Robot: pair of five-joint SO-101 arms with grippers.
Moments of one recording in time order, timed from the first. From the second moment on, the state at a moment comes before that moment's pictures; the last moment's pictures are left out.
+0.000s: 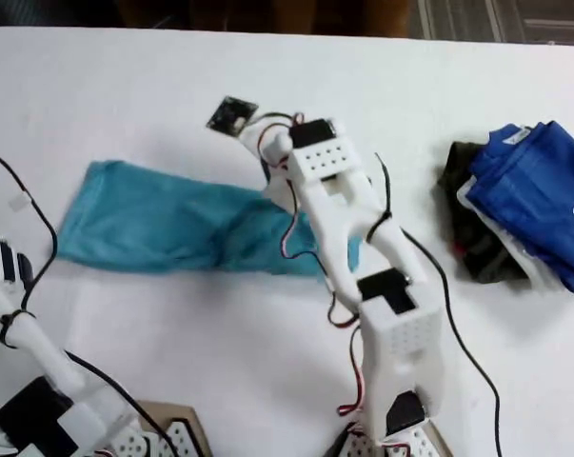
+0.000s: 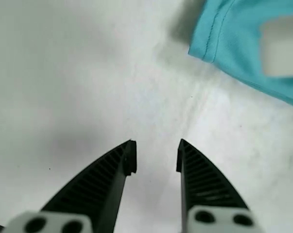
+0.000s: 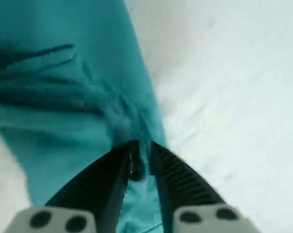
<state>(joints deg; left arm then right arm) -52.7 -15.6 20.2 83.5 -25.8 -24.0 28.2 -20.8 75.3 41.6</state>
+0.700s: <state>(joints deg) -52.7 -15.6 20.2 83.5 -25.8 -22.9 32.0 -41.7 100.0 44.5</state>
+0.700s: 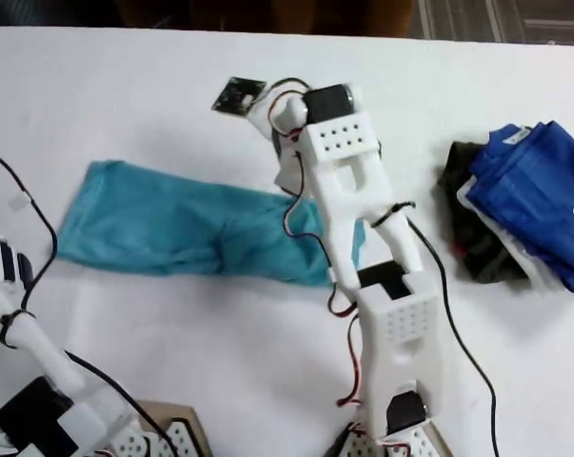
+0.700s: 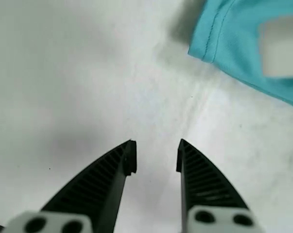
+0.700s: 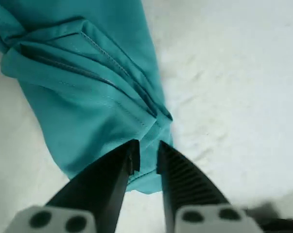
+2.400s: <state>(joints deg) -39.8 37.0 -33.3 101.4 -20.3 -11.0 6.7 -21.9 98.3 40.2</state>
